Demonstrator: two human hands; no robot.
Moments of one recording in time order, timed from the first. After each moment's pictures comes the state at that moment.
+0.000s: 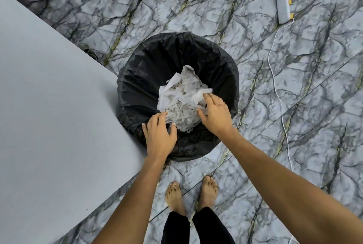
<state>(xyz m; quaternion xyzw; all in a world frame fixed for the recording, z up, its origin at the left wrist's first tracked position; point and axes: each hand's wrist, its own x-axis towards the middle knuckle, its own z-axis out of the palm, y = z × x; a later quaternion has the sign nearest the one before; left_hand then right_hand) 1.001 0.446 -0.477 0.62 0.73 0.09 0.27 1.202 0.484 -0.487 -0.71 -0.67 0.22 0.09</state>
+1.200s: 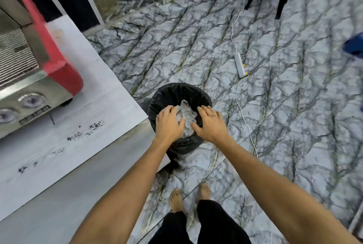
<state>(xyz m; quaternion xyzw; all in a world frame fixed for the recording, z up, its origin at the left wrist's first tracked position) 0.982 0.363 -0.137 0.74 0.62 0.13 0.23 1.158 0.333 -0.126 -0.70 -0.69 0.18 0.03</state>
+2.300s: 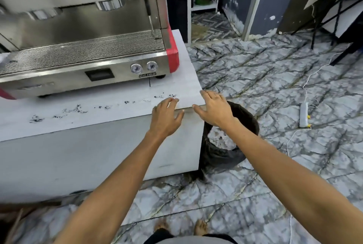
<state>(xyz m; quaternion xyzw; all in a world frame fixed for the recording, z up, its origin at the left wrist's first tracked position) 0.841 0.217 -0.006 0.63 0.75 0.21 0.08 1.023 0.298 0.018 -0.48 -0.87 0.07 0.13</state>
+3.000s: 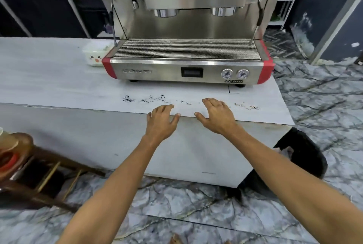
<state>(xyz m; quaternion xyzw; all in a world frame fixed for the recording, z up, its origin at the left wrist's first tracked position) 0.606 0.061 0.006 0.47 0.85 0.23 0.05 0.777 0.197 0.031 -0.34 -0.93 0.08 0.12</state>
